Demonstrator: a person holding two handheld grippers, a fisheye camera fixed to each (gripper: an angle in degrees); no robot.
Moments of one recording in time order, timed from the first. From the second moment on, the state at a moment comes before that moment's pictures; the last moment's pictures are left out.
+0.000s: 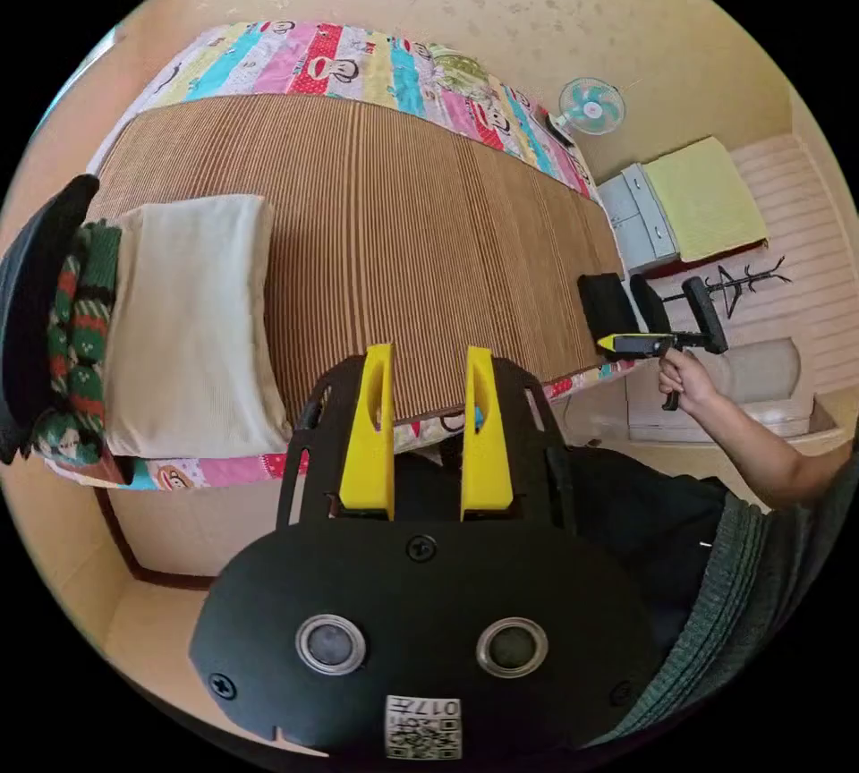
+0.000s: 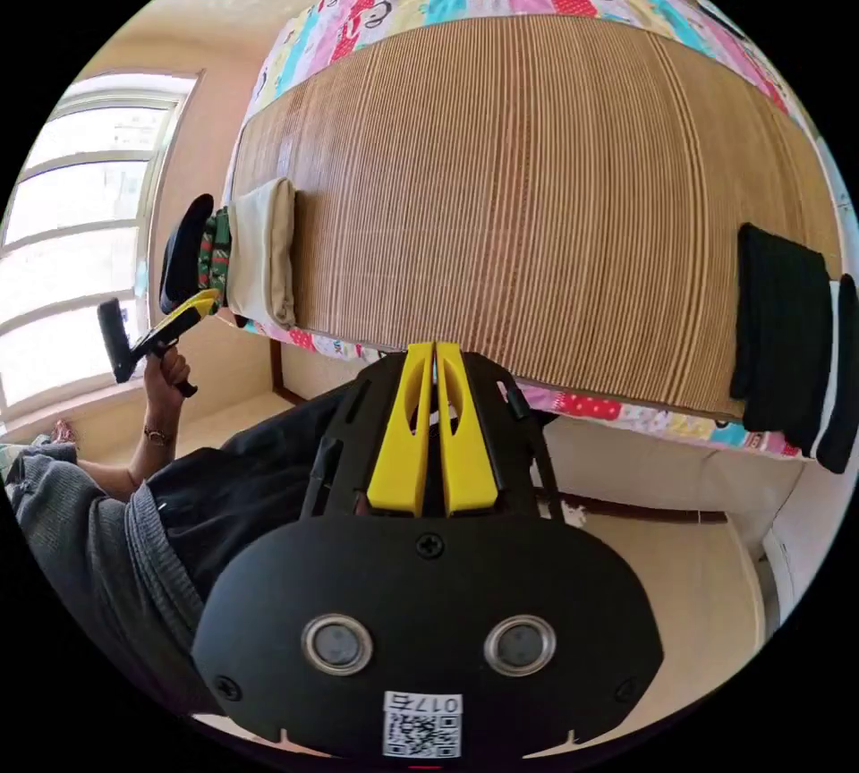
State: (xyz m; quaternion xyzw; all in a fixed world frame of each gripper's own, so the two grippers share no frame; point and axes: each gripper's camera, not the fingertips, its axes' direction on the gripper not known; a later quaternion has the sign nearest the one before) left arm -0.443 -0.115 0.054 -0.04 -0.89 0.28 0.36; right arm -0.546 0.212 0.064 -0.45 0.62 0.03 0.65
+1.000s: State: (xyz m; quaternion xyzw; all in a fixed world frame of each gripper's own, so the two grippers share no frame) left arm -0.958 -0.234 0.265 -0.14 -0.87 0.33 0.33; right arm -0.737 0.203 -0.407 0.23 0.62 0.18 0.72
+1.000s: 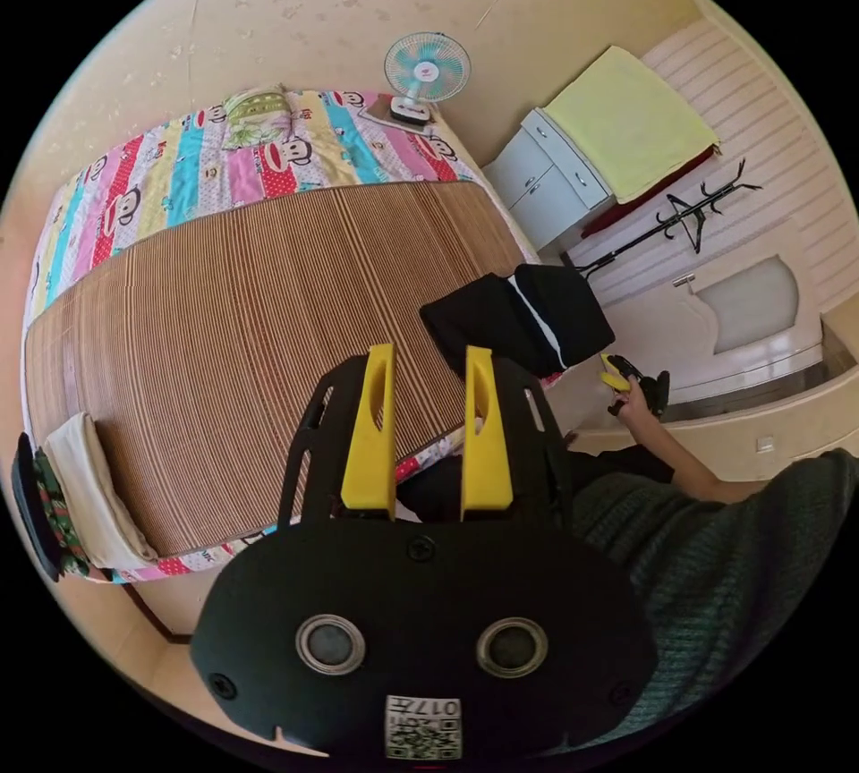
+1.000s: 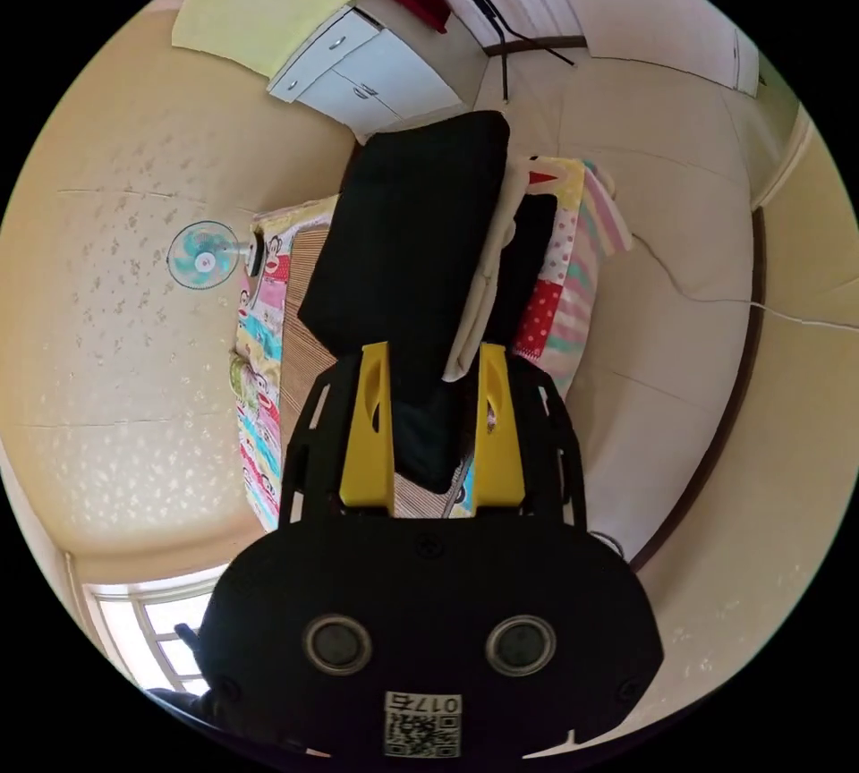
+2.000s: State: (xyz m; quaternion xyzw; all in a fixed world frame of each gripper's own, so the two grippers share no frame) left arm -1.072 -0.286 0.192 0.04 -0.90 0.33 0.28; right arm -0.695 0.214 -0.375 0.28 0.65 0.12 0.69
